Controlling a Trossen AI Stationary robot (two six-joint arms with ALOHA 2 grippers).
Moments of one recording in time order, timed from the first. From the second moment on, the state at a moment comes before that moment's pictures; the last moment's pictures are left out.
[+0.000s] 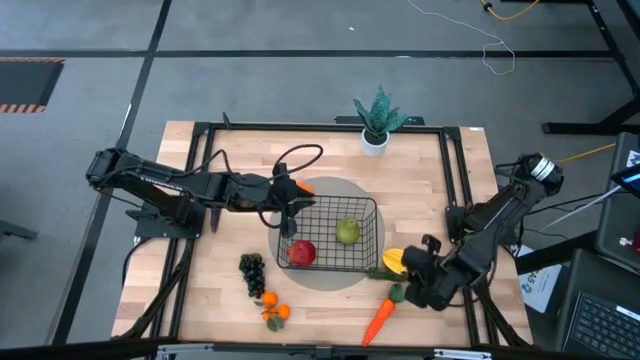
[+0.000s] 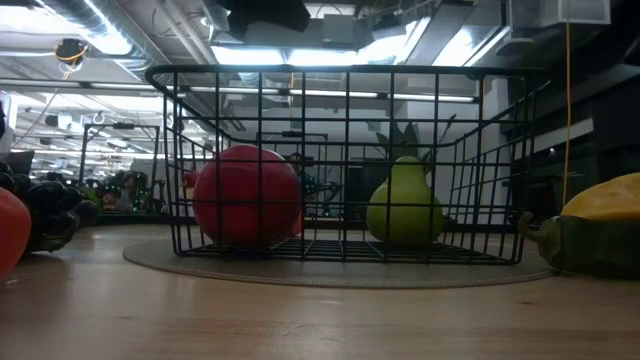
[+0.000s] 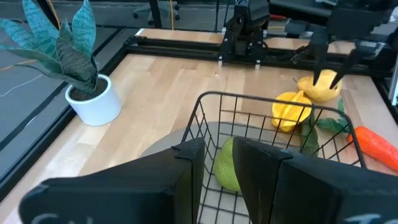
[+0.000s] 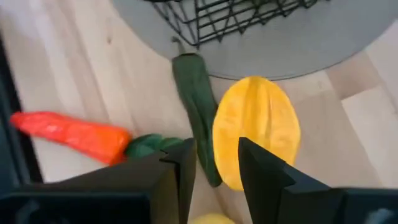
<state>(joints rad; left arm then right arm) -0.15 1.28 1.00 -0.07 -0.38 -0.12 0.83 1.40 0.97 -0.88 0.38 1.22</state>
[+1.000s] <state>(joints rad) -0.15 1.28 1.00 -0.09 -0.38 -0.12 0.71 1.57 0.93 -0.93 0.26 1.13</state>
